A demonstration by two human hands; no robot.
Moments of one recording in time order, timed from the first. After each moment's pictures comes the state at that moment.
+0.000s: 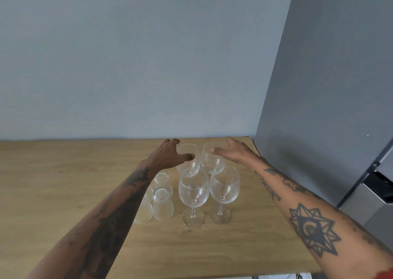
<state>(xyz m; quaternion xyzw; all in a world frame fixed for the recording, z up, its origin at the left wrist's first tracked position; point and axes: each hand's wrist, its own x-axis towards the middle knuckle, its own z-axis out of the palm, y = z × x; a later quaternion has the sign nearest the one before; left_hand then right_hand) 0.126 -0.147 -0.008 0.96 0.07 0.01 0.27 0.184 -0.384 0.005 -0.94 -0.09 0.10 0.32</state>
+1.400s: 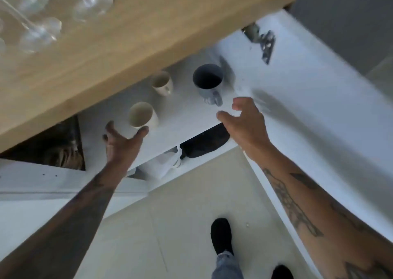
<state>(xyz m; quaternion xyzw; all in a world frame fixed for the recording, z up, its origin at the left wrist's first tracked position) -0.022 -0.245 -0.460 0.91 0.26 0.02 0.32 -0.062 -0.529 -0.411 -0.79 0.24 0.03 0.56</state>
